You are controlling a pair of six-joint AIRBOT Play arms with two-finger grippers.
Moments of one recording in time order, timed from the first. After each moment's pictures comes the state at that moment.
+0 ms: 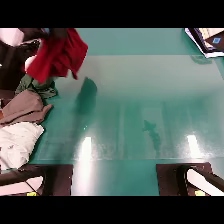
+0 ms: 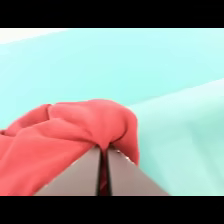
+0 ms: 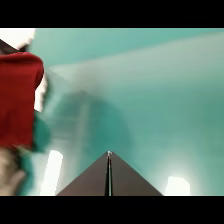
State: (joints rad) left arm -0.23 -1.34 1.76 1.36 -0.75 -1.38; right arm -0.30 -1.09 1.57 -0.74 1.27 1.50
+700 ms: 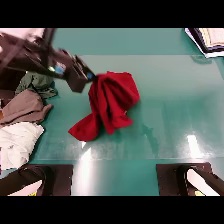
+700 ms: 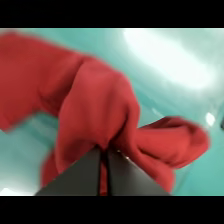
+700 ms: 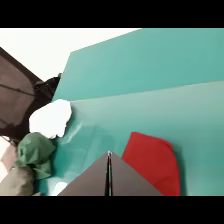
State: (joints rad) left arm -0.47 -1.16 1.58 1.03 -1.29 -1.17; right arm -0.30 -0.98 1.57 -0.71 1.21 1.50
